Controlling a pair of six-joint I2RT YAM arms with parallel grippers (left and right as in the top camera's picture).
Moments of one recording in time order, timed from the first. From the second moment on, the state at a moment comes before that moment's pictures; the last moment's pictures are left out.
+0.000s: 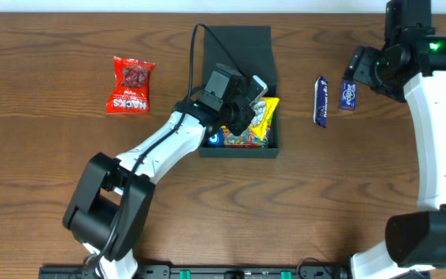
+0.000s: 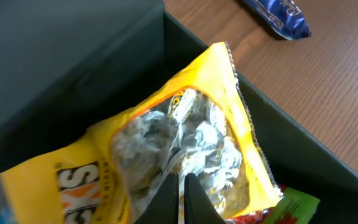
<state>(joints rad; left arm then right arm) -0.55 1.87 1.25 -0.26 0.27 0.17 -0.01 1.74 1.82 -1.24 0.12 0.42</state>
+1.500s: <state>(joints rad) -0.27 1.62 1.26 -0.16 -0.41 -0.09 -0.01 1.74 1.82 -1.24 0.12 0.42</state>
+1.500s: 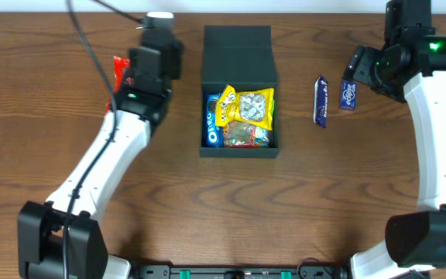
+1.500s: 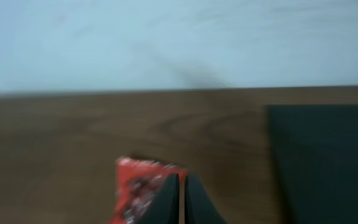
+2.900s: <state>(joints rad) -0.04 2.05 1.27 -0.07 -0.20 -0.15 -0.01 1.74 1.82 -1.27 0.12 0.42</state>
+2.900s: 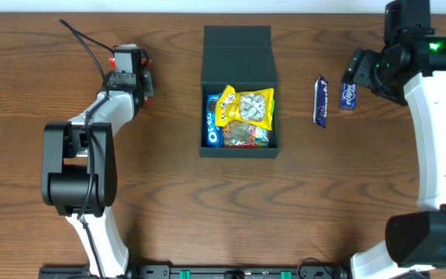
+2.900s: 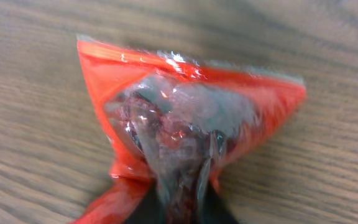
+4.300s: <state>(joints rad) -0.63 1.65 1.26 -0.58 0.28 0.50 -0.16 1.74 1.82 -1.24 0.14 0.37</state>
